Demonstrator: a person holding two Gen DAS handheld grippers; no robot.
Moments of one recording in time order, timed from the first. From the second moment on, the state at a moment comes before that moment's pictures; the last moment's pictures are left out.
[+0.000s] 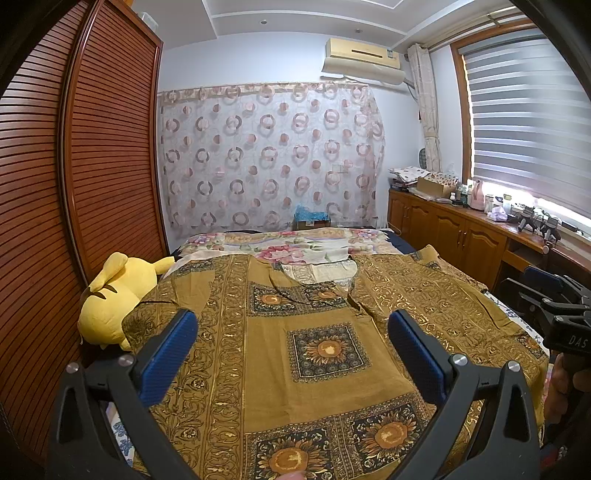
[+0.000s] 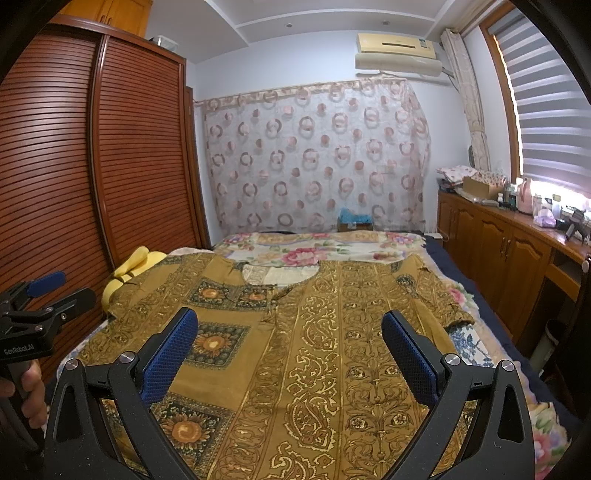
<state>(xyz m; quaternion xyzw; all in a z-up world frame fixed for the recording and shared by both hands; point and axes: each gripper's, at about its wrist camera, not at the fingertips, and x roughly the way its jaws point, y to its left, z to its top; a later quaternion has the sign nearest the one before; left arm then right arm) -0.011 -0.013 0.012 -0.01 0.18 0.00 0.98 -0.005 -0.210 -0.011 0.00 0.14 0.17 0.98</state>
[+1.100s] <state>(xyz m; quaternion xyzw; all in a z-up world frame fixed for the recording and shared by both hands) -0.013 -0.019 0.023 0.00 0.18 0.00 0.98 -0.004 -0.211 -0.011 0.00 0.14 0.17 0.98</state>
